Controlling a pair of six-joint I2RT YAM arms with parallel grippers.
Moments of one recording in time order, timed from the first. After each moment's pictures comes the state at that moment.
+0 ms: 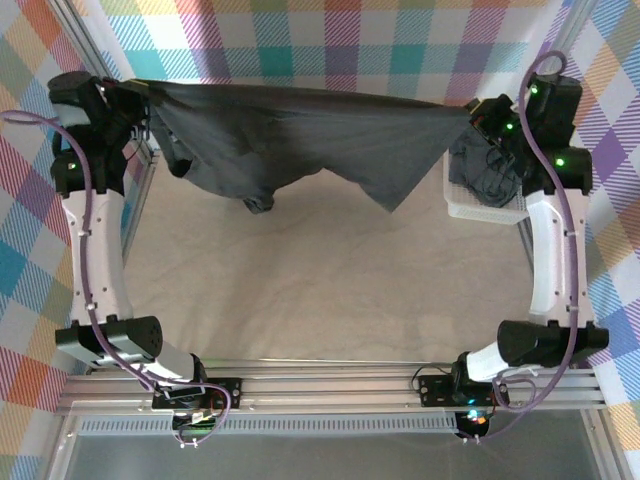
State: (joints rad) left arm 0.17 1.49 1.98 -0.63 0.19 -1.25; right arm -0.04 1.45 1.91 -0.81 -0.21 0.70
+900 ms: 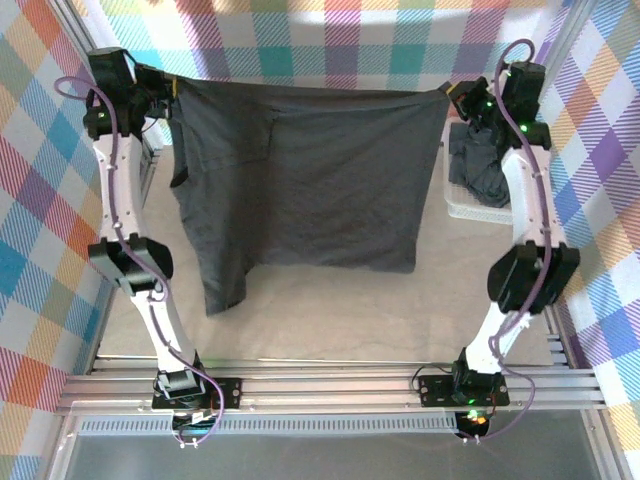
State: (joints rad) left arm 0.18 2.13 2.57 -0.78 0.35 -1.32; right arm -0.08 1.88 2.06 -0.49 -0.50 0.86
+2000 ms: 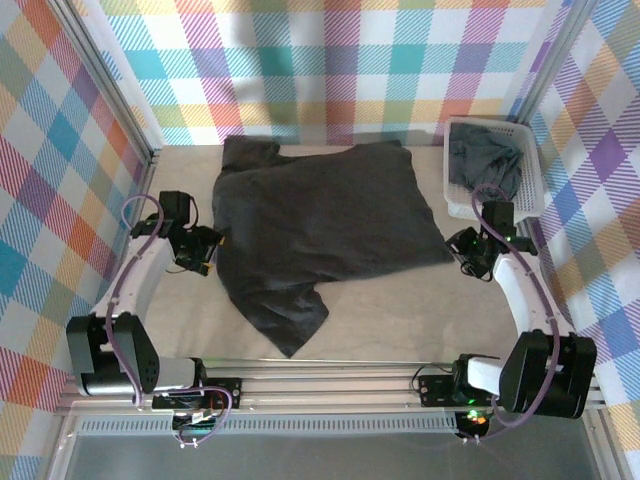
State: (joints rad) left arm 0.02 1.31 1.02 -0.84 0.19 -1.11; right arm -0.07 1.20 0.87 -0.70 -0.13 0.78
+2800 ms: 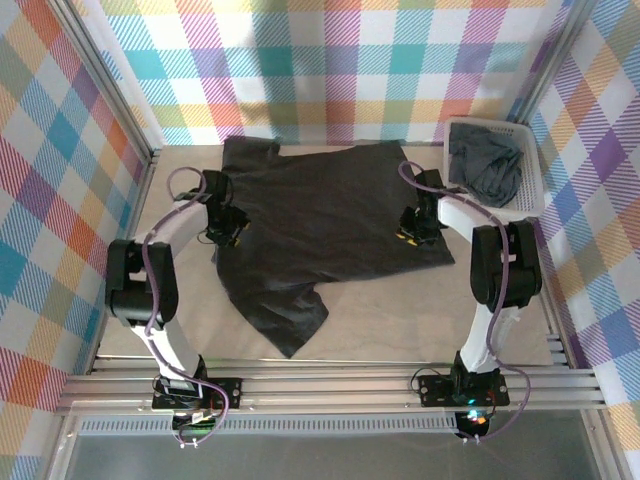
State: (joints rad) left arm -0.08 1.74 1.25 -0.67 0.13 -1.10; right arm 0.17 1.89 1.30 -0.70 -0.15 0.64
